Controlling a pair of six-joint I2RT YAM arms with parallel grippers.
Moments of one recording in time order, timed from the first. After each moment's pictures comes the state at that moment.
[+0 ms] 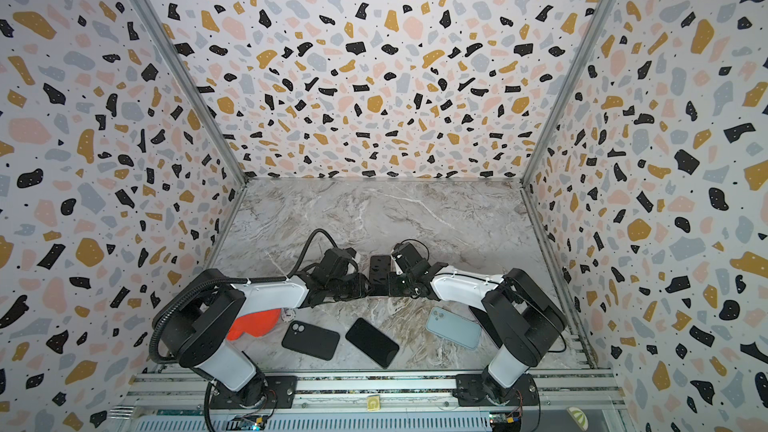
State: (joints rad) left arm -0.68 1.63 0.69 0.04 0.31 -0.75; right arm 0.76 1.62 0.83 -0.17 -0.22 0.62
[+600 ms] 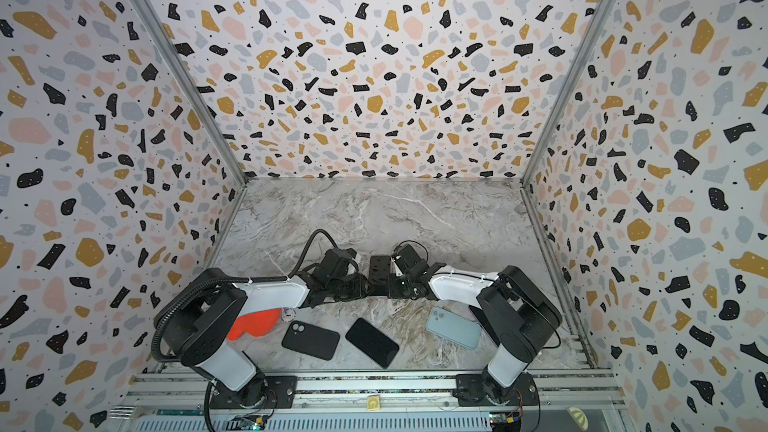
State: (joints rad) left arm -0.68 1.63 0.69 0.04 0.31 -0.75; right arm 0.76 1.64 0.83 -0.17 -0.23 0.63
